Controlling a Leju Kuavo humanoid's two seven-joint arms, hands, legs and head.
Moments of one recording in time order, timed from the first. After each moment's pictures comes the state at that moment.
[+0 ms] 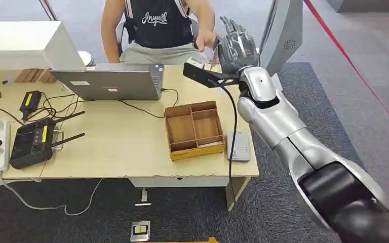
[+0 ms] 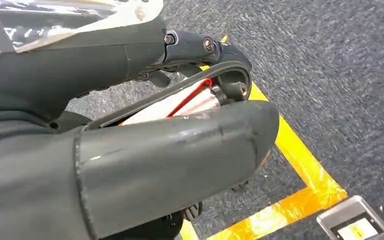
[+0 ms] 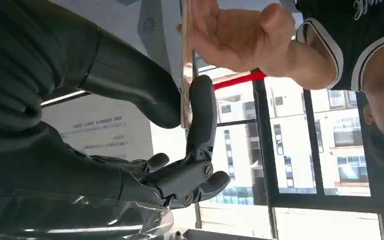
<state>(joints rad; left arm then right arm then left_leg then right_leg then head) -0.16 -0.02 -0.52 -0.26 1.30 0.66 -0.22 -1.10 -0.07 0.70 -0.73 0.96 -0.30 0.25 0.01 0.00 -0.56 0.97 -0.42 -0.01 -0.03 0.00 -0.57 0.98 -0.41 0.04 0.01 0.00</state>
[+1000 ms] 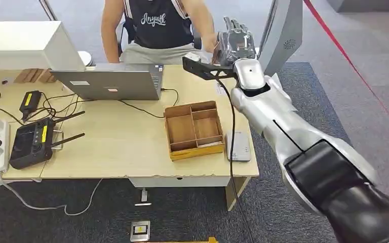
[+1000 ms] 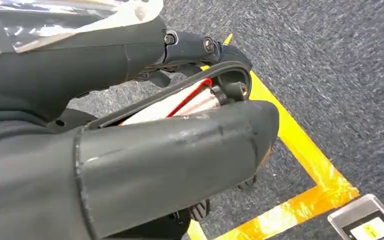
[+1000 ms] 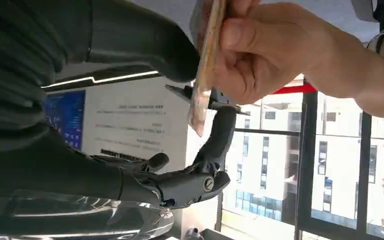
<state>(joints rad) -0.16 -0.02 -0.54 -0.26 1.29 0.66 -0.18 -1.25 0.03 0.77 -0.38 1.01 -0.31 0.36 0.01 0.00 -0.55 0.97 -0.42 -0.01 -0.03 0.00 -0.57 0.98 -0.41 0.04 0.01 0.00</state>
